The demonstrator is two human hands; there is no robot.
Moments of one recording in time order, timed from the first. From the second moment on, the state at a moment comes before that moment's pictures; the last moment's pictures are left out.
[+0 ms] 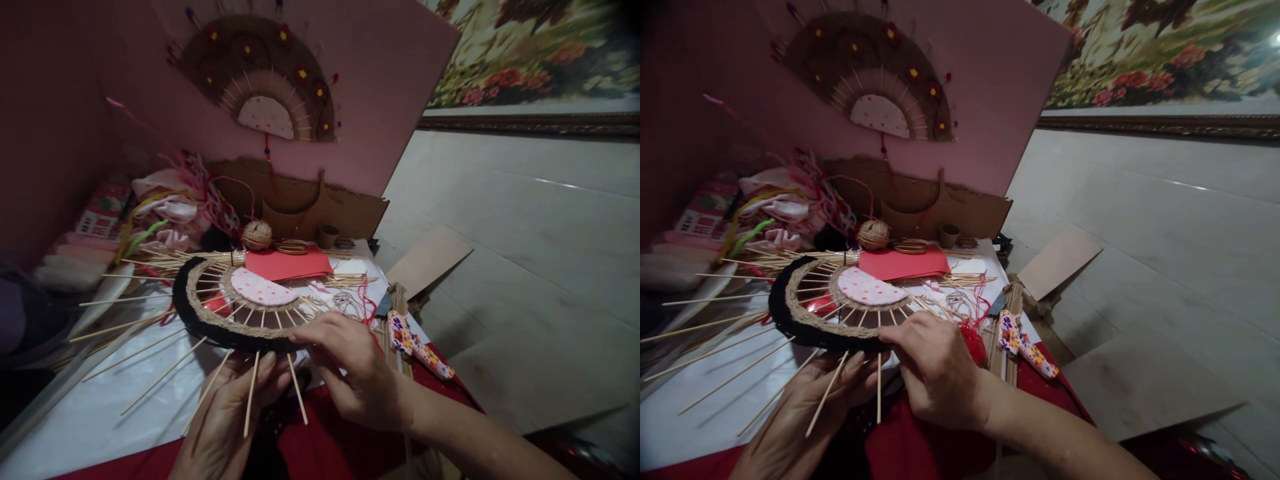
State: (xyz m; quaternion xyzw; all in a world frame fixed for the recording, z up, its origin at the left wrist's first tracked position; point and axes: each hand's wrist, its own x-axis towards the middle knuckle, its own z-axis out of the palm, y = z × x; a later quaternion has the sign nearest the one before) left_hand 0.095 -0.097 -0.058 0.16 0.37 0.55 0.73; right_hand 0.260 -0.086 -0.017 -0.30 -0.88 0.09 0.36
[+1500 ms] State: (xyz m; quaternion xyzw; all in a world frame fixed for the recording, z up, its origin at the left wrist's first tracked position) left_hand 0.093 -0.097 -0.068 0.19 0.33 0.54 0.75; right_hand 0.254 -0.100 -0.008 -0.40 -0.87 0.12 0.26
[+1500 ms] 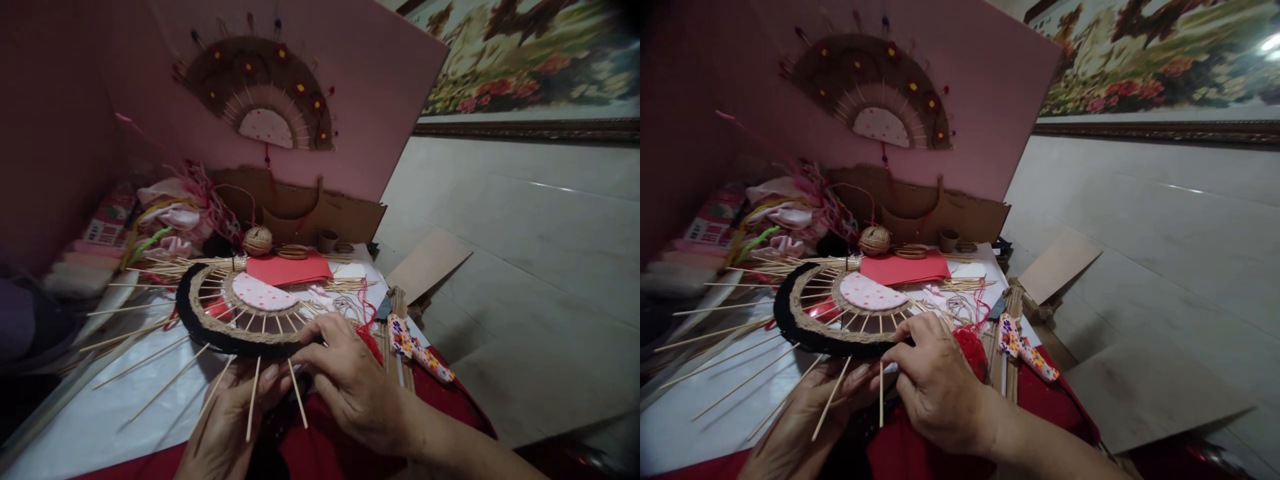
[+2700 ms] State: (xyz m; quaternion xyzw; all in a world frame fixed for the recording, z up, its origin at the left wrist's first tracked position) left_hand 0.096 -0.100 -0.064 0.20 0.34 0.55 0.73; right_hand 0.266 -0.109 -0.009 -0.38 -0.80 0.14 0.45
